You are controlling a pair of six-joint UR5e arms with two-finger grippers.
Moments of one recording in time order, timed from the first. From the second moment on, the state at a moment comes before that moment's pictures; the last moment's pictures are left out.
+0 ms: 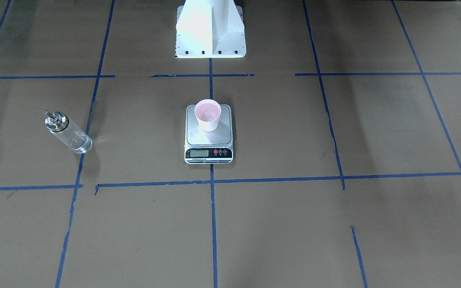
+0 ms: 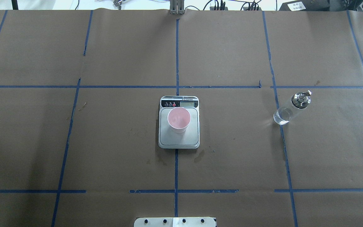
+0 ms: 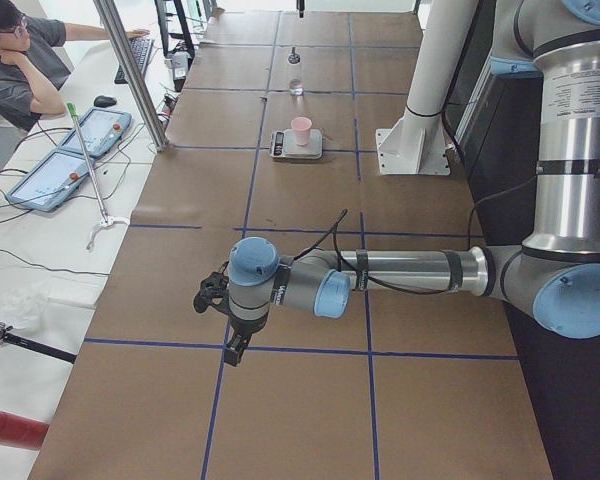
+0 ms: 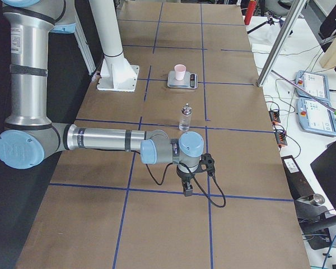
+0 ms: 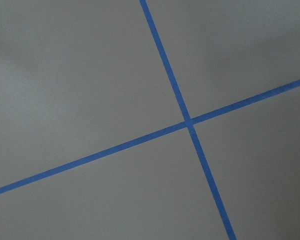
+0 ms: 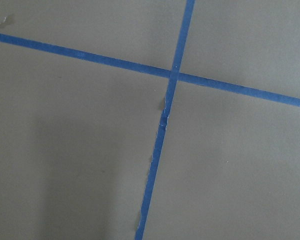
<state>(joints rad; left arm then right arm) -1.57 -1.52 -1.59 -1.82 -2.27 0.19 1.48 -1.66 1.63 -1.47 2.31 -0.07</state>
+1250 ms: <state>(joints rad) -1.57 -1.54 -1.55 -1.78 -2.28 0.13 1.56 -1.62 1.66 -1.57 2.40 -0.02</state>
